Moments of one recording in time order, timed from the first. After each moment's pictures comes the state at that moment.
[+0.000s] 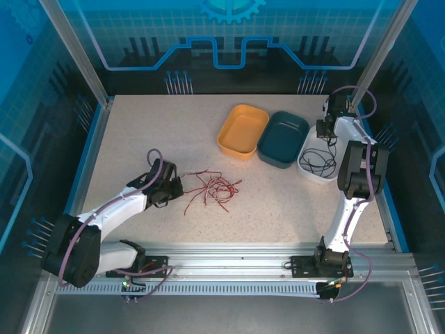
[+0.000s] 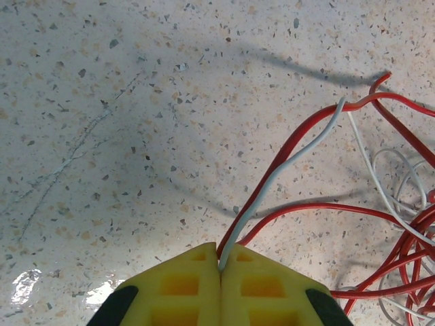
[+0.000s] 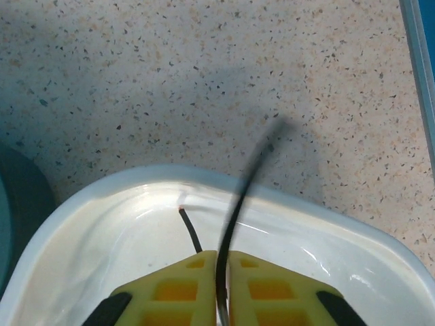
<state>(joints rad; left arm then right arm) -0.34 1.23 0.59 -0.39 0.01 -0.69 -0.16 2.05 1.58 -0.54 0.15 -0.06</state>
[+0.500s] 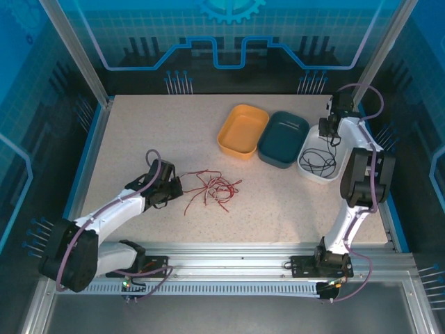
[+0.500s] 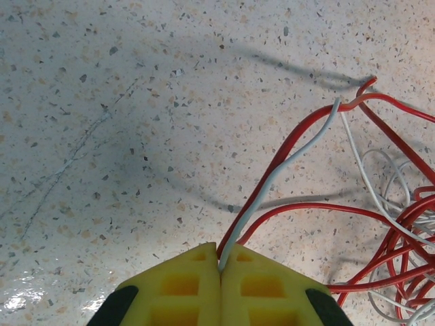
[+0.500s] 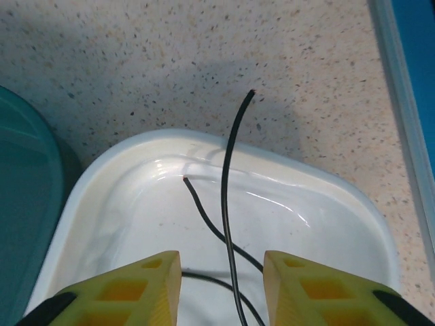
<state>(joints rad) -0.34 1.20 0.57 -0.38 0.01 -0.69 -0.16 1.91 1.53 -0.60 0.15 -0.01</state>
